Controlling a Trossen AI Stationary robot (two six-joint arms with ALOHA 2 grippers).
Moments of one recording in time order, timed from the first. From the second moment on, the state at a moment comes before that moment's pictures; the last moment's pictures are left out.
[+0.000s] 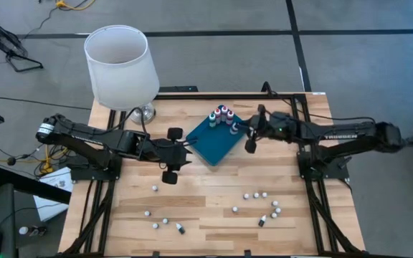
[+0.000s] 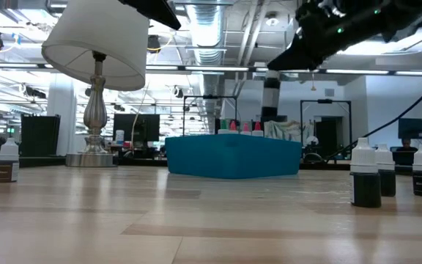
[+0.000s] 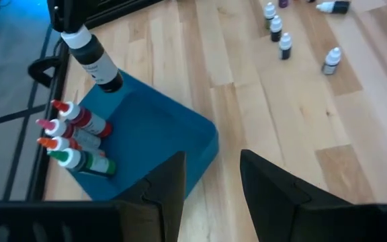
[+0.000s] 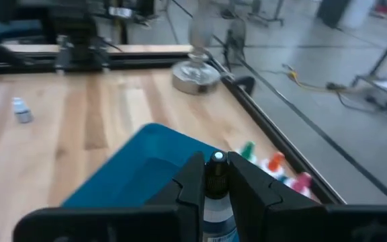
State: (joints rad) left arm -0.20 1.33 1.17 -0.55 -0.30 0.17; right arm -0.19 1.07 0.61 0.14 0.16 -0.12
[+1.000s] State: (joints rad) left arm -0.20 1.33 1.17 -0.55 -0.36 0.15; right arm -0.45 1.41 0.61 0.25 0.13 -0.03
